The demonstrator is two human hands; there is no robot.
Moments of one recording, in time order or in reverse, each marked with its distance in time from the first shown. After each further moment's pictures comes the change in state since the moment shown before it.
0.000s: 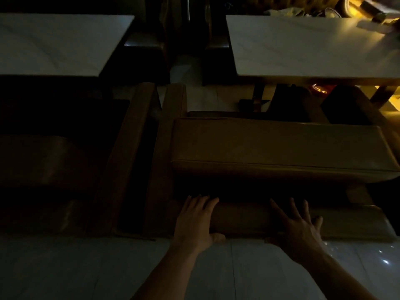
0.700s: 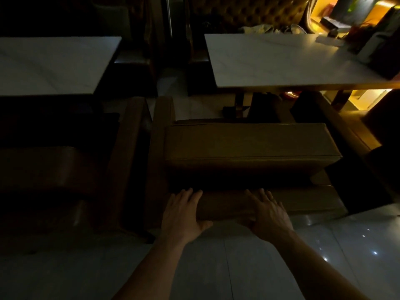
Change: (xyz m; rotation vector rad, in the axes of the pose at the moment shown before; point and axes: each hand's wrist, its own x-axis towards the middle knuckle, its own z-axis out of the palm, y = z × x) left_hand -0.058 0.028 -0.071 -0.001 -0.036 -0.053; right_hand -0.065 -0.032 -0.028 0.151 0.138 -0.064
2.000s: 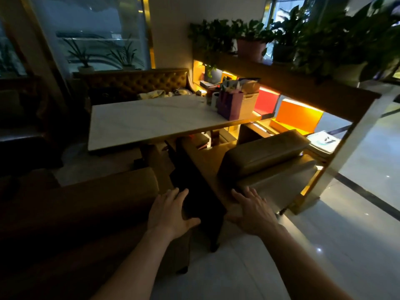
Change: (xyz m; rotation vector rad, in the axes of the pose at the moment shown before) left_hand 0.018 0.549 0.008 0.078 0.098 0.327; right_hand -0.215 0.469 -0.203 0.080 0.290 0.234
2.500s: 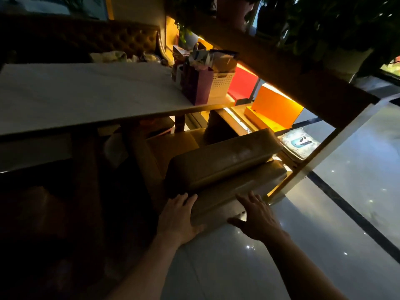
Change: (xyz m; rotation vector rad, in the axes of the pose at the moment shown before) left_hand 0.261 0.205 0.149 -0.164 -0.204 0.045; right_hand 0.189 0.278 -0.026 -0.077 -0.119 0.122
